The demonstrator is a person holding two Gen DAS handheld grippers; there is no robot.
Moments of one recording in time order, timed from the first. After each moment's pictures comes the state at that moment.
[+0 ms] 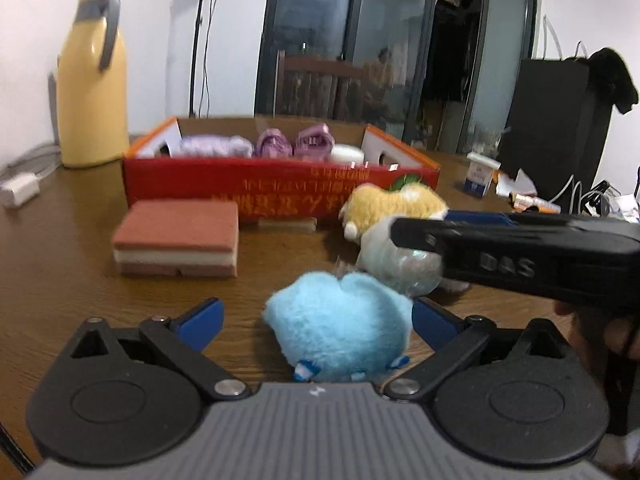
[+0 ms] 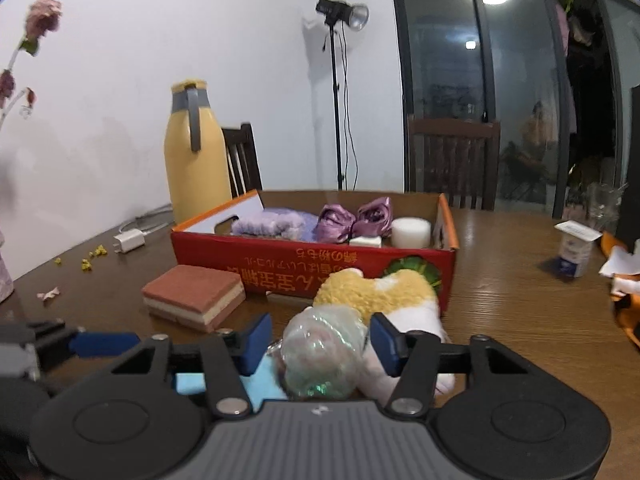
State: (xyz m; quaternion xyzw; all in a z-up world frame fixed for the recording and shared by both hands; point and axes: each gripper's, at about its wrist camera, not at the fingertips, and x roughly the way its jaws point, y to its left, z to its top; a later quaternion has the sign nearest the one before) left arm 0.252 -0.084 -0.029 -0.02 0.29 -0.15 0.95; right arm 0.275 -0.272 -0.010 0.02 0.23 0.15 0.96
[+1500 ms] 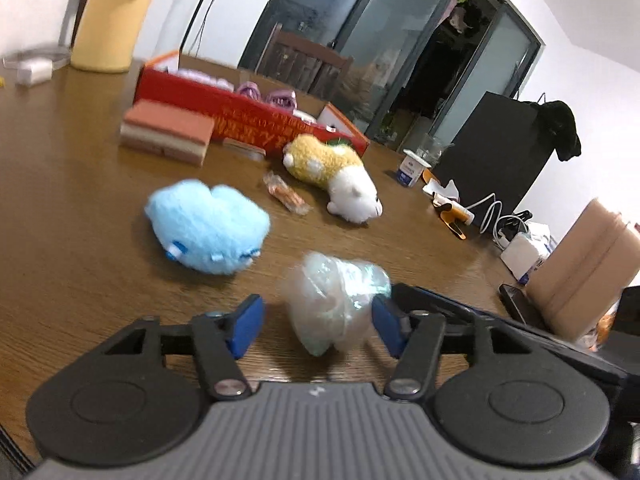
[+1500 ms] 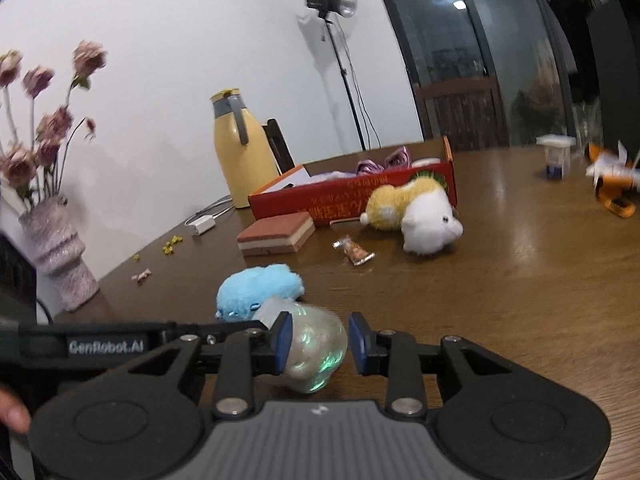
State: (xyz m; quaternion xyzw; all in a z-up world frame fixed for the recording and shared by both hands) left arm 0.144 -0.060 -0.028 -0.17 0.33 -0.21 0.91; right arm 0.122 -0.305 -0.027 0.15 0.25 0.19 0.94
